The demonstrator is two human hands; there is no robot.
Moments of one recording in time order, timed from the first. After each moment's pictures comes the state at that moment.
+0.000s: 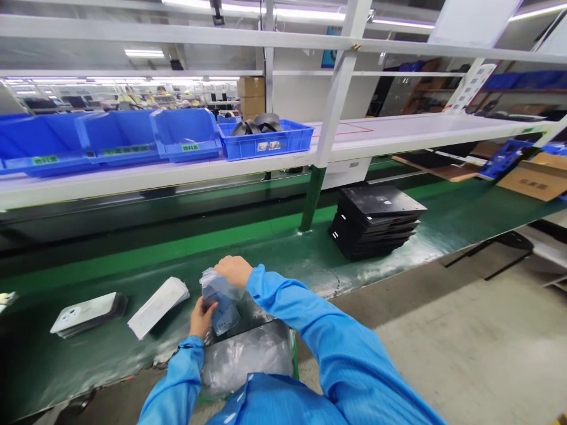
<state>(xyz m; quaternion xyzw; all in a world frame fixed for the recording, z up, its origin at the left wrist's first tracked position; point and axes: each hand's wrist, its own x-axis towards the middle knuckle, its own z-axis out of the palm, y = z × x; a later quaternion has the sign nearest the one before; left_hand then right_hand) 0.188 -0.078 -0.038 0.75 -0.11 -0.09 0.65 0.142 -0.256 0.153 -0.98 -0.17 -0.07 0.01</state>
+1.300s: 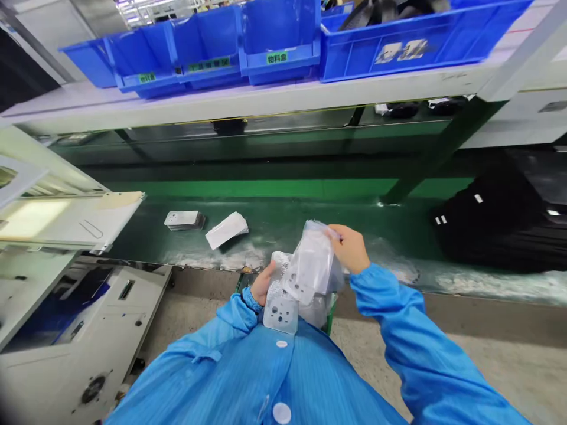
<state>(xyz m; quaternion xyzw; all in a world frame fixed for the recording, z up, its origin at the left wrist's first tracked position) 0.083 -0.085 0.062 0.31 0.00 -0.56 0.77 0.068 -0.320 0.120 -0.89 0.08 -0.26 0.35</state>
